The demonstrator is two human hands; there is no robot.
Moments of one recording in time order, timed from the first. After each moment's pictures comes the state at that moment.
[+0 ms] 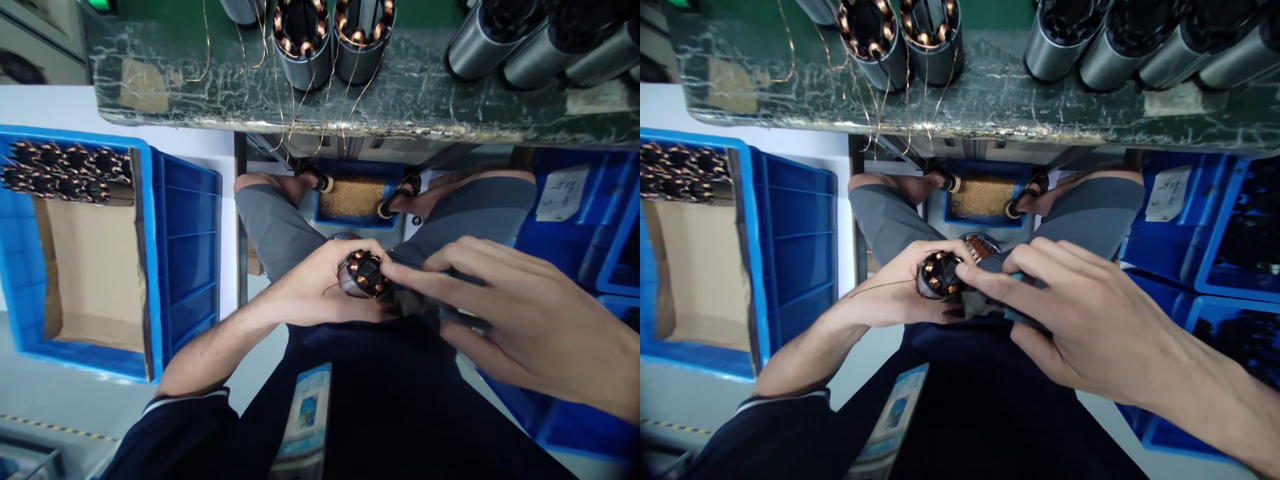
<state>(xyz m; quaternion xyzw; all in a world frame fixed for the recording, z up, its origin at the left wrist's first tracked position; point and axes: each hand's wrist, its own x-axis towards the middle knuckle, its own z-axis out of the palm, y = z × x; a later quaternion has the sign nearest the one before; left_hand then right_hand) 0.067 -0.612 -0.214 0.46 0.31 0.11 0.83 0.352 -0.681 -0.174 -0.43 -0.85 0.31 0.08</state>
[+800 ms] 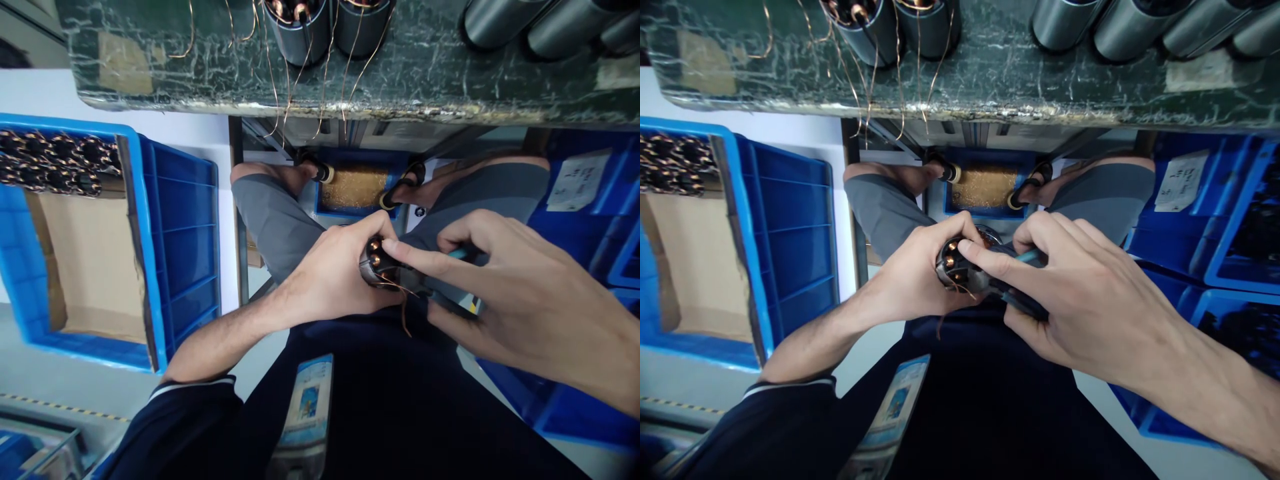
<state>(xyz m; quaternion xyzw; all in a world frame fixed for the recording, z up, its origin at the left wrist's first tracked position) 0.087 -0.613 -0.215 0.62 0.40 0.09 0.67 0.343 -0.678 -0.177 -0.47 -0.84 0.26 0.07</state>
